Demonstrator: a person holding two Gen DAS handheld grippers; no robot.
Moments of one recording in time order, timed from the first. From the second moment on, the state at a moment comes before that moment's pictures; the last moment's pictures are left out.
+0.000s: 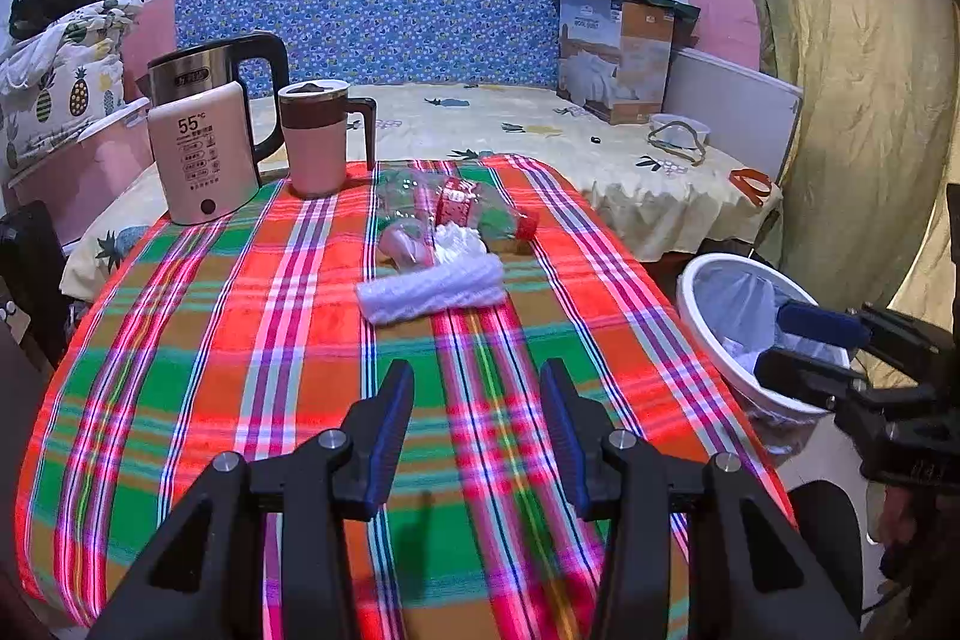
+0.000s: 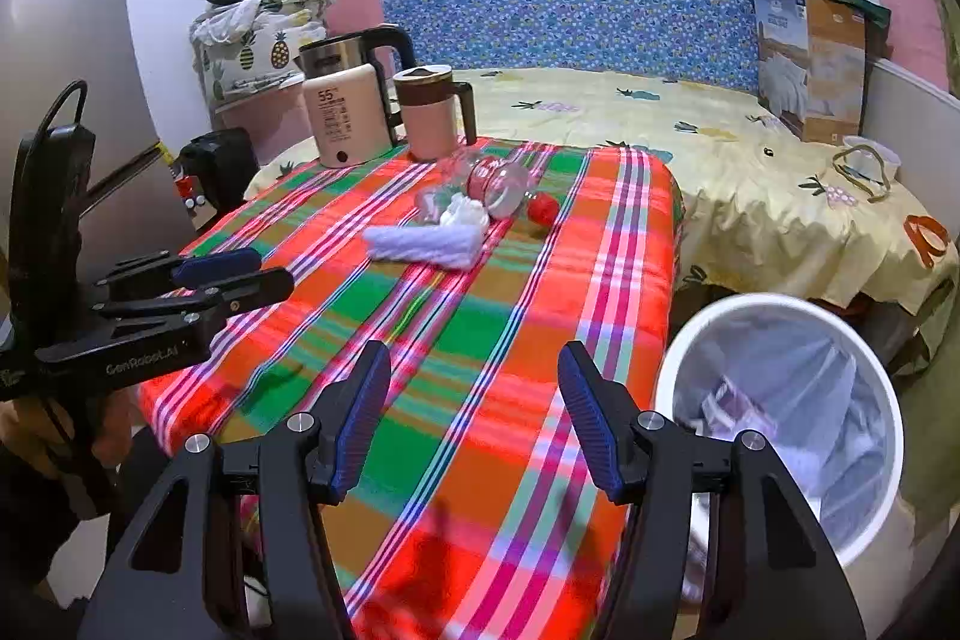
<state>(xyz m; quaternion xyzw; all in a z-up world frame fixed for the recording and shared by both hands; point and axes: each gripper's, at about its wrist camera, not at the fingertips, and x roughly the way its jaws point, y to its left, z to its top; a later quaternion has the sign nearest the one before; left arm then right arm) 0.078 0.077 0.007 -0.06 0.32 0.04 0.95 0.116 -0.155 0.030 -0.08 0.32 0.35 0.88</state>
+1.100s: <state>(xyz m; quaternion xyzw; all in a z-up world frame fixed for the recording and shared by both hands) 0.217 0.126 -0.041 0.00 0.38 -0.07 0.92 0.276 -0.077 -0.007 -0.14 0.36 0.39 0.84</state>
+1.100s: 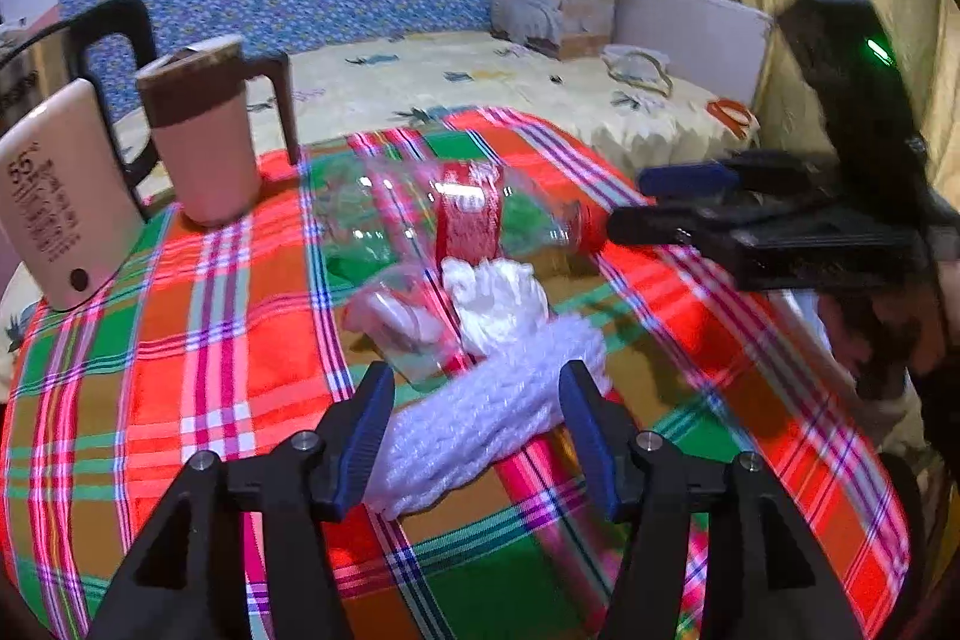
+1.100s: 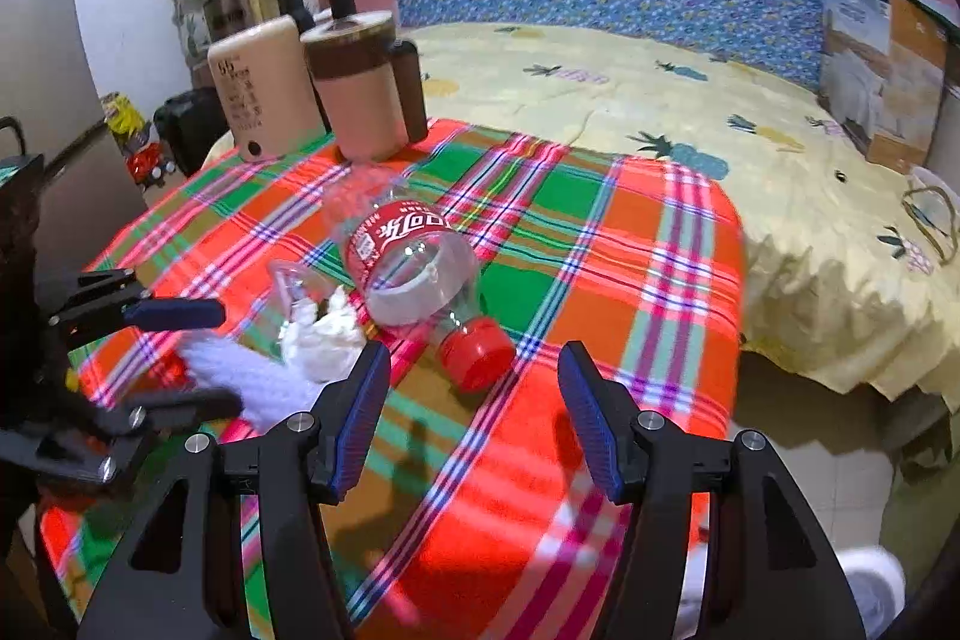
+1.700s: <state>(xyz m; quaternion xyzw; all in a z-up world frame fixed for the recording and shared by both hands) 0.202 0.119 -0.047 0.01 0.39 -0.02 0.92 0.264 -0.063 -0.017 -0.17 0.38 0.41 0.81</state>
